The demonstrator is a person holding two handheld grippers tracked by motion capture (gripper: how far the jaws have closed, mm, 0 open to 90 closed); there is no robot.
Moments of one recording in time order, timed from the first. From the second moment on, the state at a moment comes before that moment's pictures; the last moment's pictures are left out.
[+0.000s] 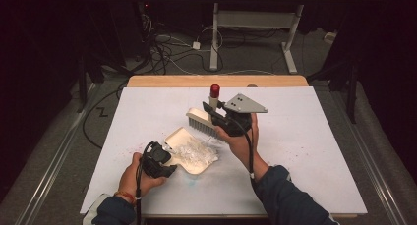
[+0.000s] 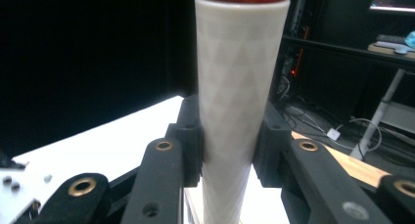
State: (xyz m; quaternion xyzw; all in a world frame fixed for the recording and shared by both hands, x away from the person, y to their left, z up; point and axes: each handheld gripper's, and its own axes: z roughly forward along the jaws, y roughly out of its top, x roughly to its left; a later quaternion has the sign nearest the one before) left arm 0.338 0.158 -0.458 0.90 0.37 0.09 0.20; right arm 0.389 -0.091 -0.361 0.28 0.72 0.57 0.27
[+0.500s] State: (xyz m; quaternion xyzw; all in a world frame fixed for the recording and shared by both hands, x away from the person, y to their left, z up) left arm 0.329 0.155 -0.458 0.90 0.37 0.09 0.19; right arm 0.393 -0.153 -0.389 0.35 0.70 0.55 0.29
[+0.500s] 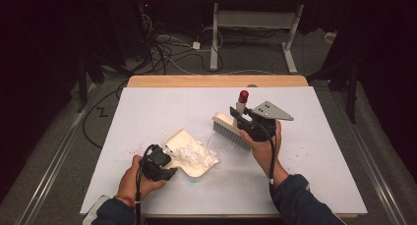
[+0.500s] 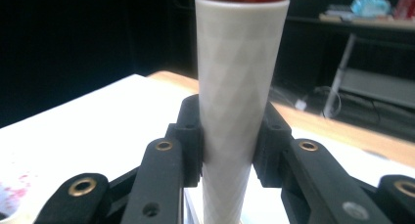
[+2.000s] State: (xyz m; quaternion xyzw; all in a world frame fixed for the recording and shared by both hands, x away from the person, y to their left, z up) left arm 0.326 0.148 -0.458 0.90 0.37 0.09 0.20; right arm 0.358 -0.111 -0.397 0.33 0.73 0.52 0.30
